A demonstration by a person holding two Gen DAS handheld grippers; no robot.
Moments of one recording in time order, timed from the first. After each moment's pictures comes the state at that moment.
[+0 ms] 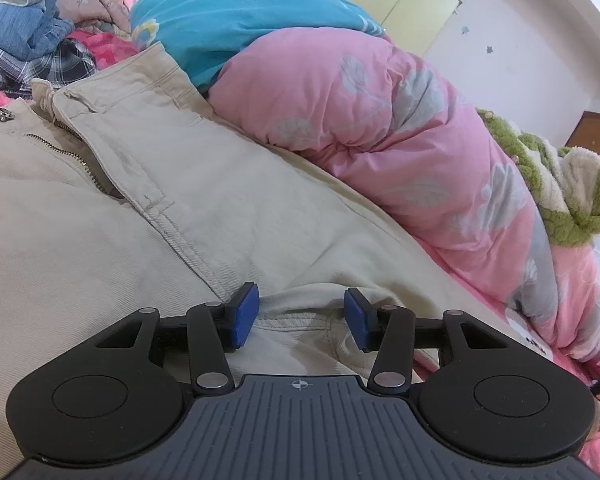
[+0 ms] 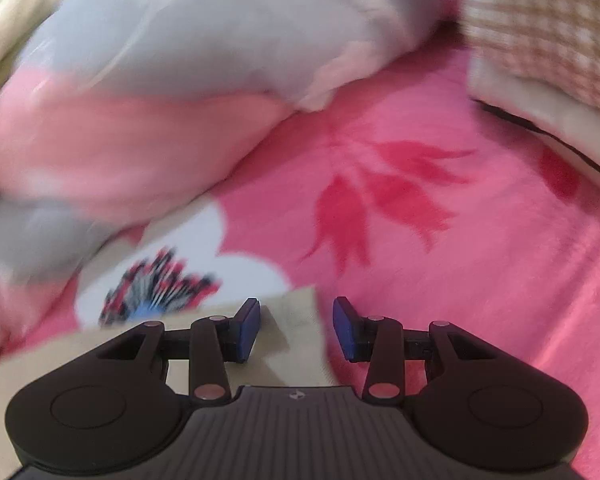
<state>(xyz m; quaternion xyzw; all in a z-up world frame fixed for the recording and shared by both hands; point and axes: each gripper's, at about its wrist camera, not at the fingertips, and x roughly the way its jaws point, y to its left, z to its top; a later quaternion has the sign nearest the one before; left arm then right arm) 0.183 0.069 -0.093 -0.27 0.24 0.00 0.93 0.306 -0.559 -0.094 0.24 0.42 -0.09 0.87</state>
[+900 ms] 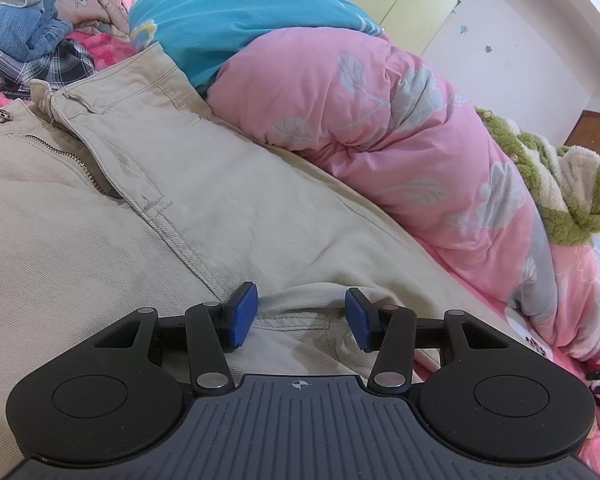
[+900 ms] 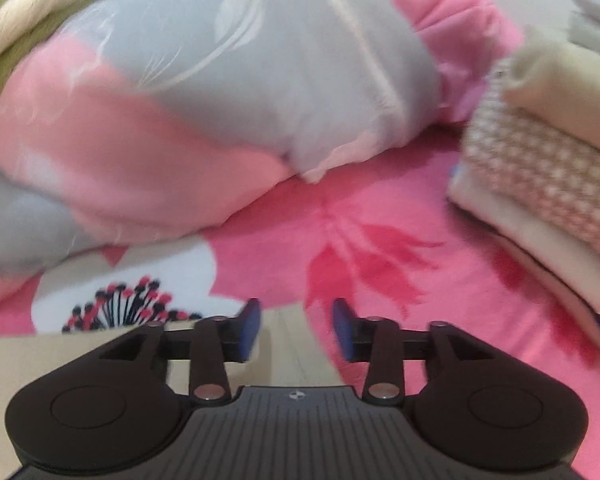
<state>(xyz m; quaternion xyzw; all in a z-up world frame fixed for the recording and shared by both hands) 0.184 0.067 -0.093 -0.27 0.24 0.00 0.93 0.311 -0.511 -0.065 0.11 0.35 -0.21 0.91</state>
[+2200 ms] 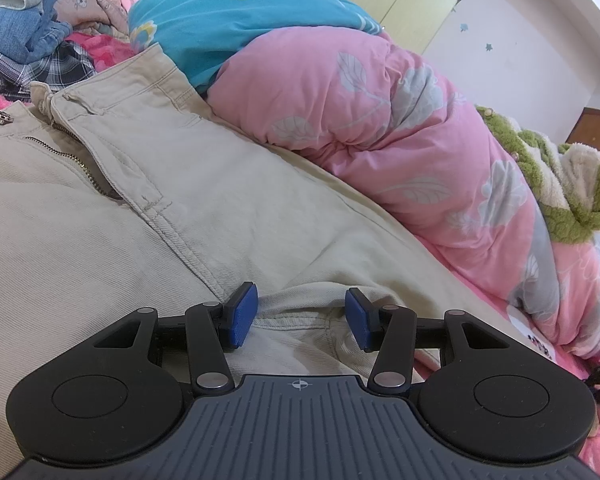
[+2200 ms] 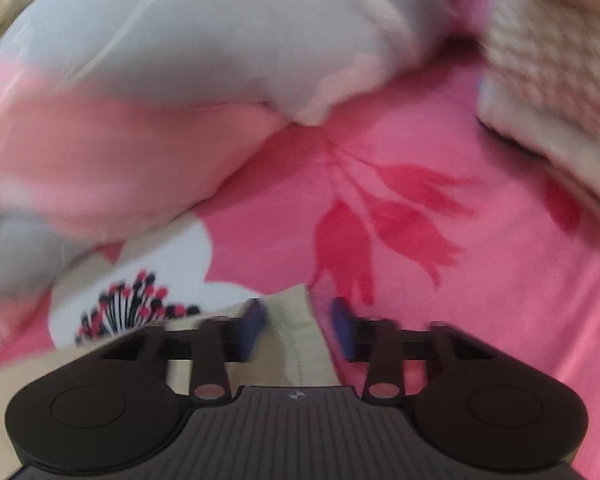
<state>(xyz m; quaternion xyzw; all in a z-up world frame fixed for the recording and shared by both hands) 0.184 0.066 -0.093 -0.27 0.24 0.00 0.93 0.332 -0.552 -0.098 0.19 0.41 -0.14 0.88</state>
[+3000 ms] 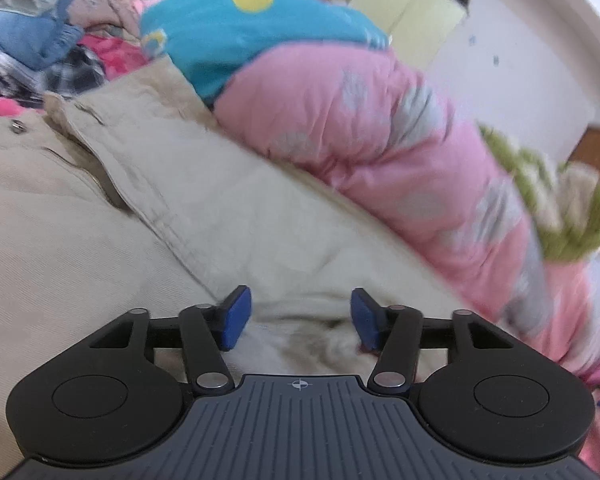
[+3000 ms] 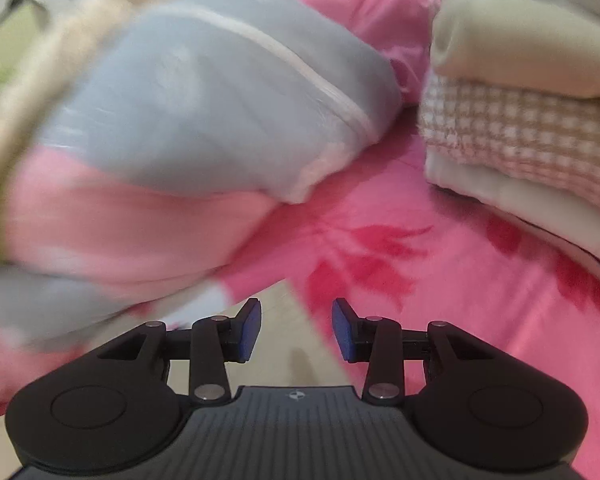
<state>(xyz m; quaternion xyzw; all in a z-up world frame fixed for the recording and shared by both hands) 0.164 0.072 -0.068 -0.30 0.22 0.01 0.93 0.266 -0.536 -0.037 0.24 0.30 -0.17 0.91</state>
